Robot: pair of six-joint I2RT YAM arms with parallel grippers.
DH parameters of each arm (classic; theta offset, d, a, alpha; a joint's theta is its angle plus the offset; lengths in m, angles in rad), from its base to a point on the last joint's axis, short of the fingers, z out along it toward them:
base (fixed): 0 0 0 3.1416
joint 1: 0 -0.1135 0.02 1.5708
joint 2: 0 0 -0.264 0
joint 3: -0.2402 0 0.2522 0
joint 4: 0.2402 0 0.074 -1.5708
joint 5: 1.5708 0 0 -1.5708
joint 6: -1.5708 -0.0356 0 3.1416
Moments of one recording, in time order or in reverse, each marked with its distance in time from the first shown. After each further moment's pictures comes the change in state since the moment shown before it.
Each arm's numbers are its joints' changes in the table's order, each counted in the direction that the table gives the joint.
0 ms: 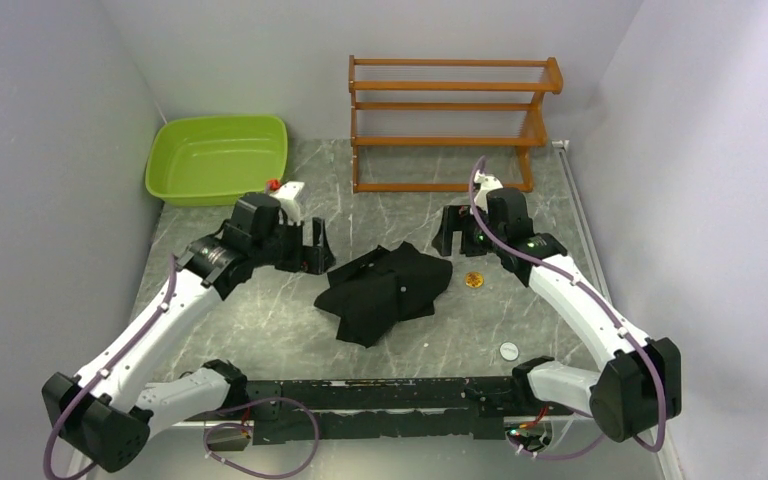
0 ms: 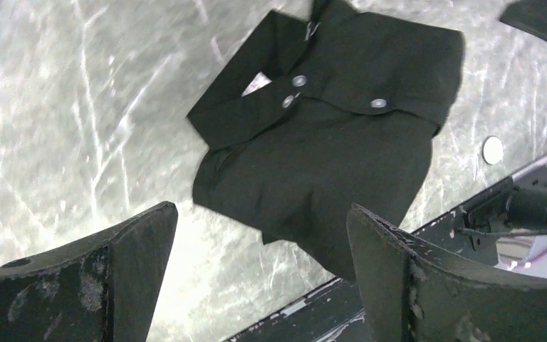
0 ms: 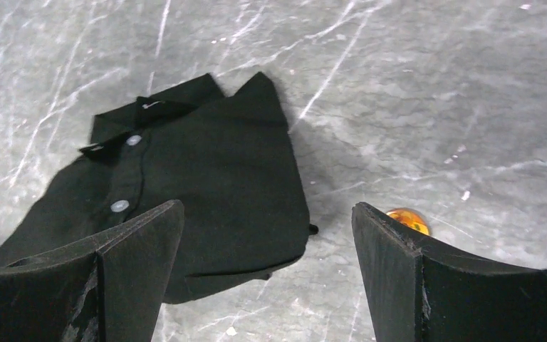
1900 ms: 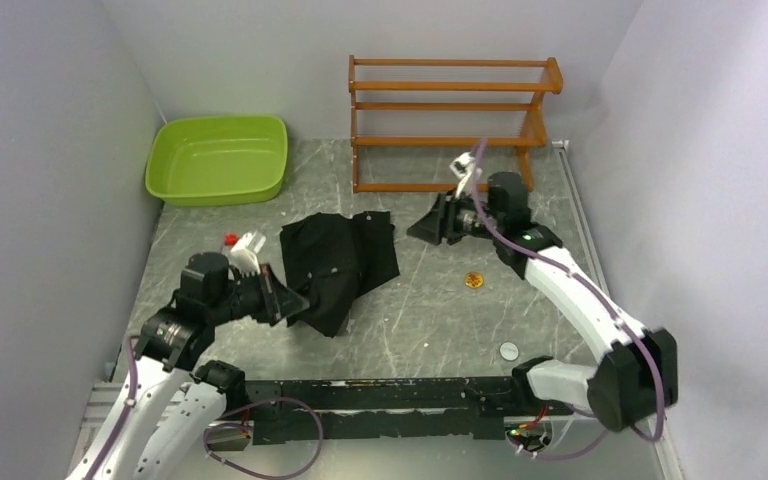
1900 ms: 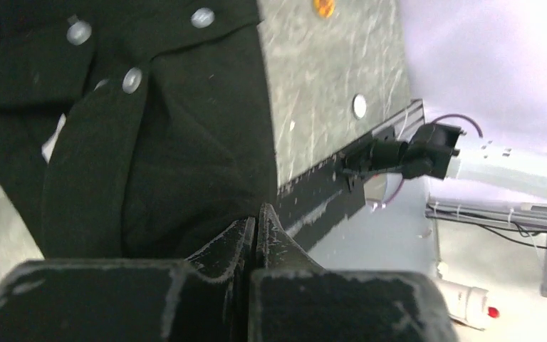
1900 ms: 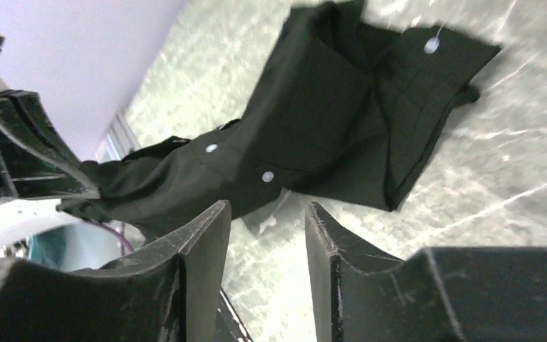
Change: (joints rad) left arm -0.172 -0.490 0.321 0.012 0.336 0.258; right arm -0.001 0.004 -0.056 -0.257 -0.511 -0.131
